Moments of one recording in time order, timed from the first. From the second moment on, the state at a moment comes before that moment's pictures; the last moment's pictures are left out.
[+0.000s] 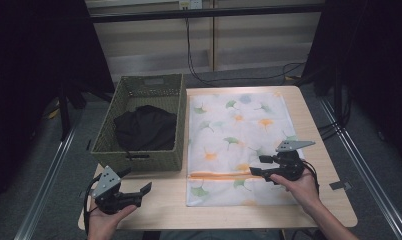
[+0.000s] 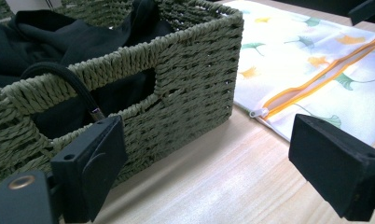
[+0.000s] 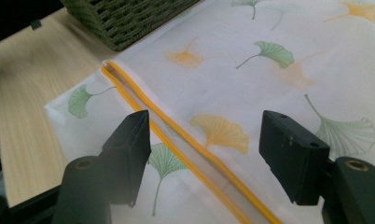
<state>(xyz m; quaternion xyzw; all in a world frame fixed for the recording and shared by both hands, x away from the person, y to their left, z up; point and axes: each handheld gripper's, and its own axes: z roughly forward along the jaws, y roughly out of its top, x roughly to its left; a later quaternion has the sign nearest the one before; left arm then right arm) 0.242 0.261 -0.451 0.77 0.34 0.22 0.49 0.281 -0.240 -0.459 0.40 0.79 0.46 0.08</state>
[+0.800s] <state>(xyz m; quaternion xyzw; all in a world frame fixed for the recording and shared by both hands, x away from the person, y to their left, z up) 0.243 0.261 -0.452 0.78 0.34 0.21 0.49 0.310 -0.217 -0.490 0.37 0.87 0.31 0.08</state>
